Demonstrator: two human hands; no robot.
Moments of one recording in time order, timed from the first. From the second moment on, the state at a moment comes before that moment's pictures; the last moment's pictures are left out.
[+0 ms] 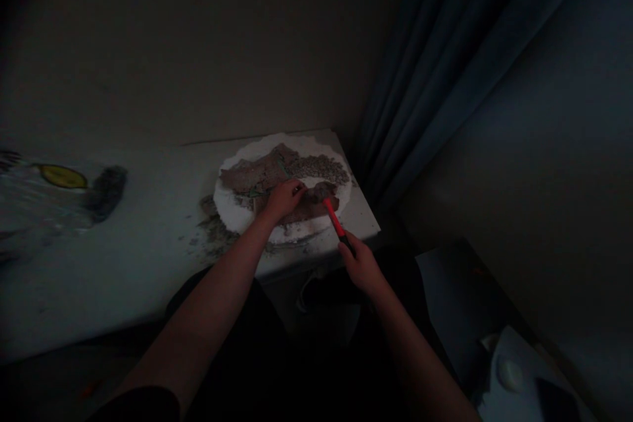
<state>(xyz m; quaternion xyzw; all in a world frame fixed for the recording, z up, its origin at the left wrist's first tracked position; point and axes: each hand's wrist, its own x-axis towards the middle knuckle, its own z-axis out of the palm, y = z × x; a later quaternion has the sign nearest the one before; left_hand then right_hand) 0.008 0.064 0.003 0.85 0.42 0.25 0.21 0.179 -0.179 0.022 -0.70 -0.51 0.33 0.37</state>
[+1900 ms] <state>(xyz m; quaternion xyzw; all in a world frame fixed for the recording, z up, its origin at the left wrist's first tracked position) 0.012 0.059 0.001 0.87 0.43 0.17 0.16 0.161 -0.146 0.076 -0.71 -0.57 0.21 0.35</state>
